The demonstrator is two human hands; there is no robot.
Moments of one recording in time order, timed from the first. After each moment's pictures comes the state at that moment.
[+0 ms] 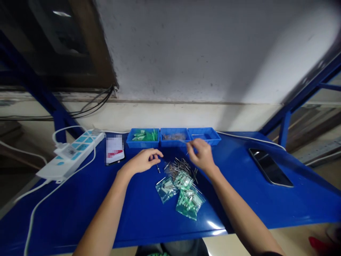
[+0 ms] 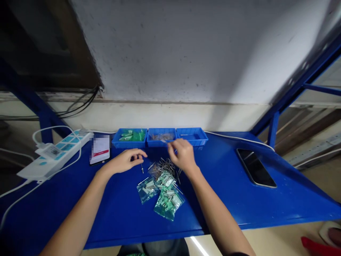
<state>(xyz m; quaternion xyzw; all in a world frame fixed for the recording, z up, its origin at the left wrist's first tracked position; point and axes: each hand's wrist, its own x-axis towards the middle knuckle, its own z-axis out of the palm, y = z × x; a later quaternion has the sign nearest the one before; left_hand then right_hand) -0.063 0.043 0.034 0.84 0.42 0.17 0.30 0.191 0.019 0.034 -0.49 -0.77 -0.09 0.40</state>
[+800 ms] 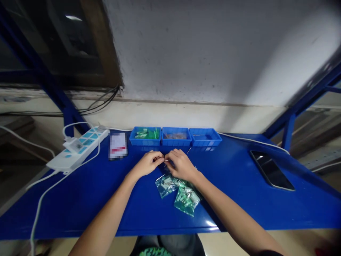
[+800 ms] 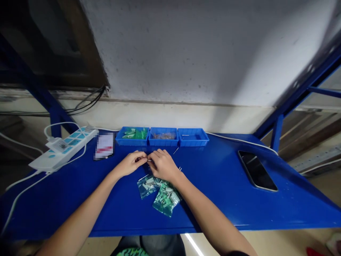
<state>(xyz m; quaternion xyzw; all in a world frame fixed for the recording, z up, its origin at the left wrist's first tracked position) -0.048 0.023 0.018 0.83 0.43 0.24 0.28 0.135 -0.001 0.017 -0.38 -0.88 0.01 0.28</state>
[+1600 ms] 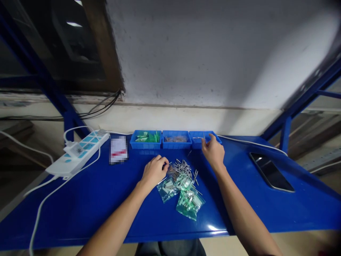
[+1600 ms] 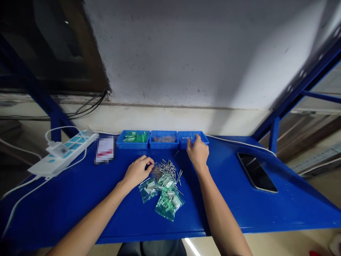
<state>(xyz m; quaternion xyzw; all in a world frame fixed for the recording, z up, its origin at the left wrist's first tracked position) -0.022 0.004 0.006 0.80 0.55 0.20 0.13 0.228 0.040 0.024 -0.72 -0.57 -0.14 0.38</state>
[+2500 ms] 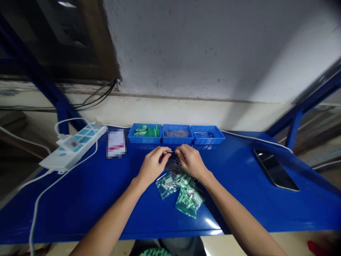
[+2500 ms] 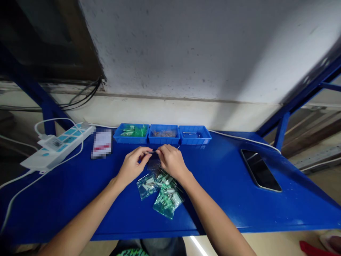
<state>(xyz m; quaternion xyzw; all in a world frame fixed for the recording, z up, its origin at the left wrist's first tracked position) -0.021 0.000 0.021 0.77 0.42 0.44 0.18 0.154 0.002 0.029 -0.45 -0.83 0.02 0.34</state>
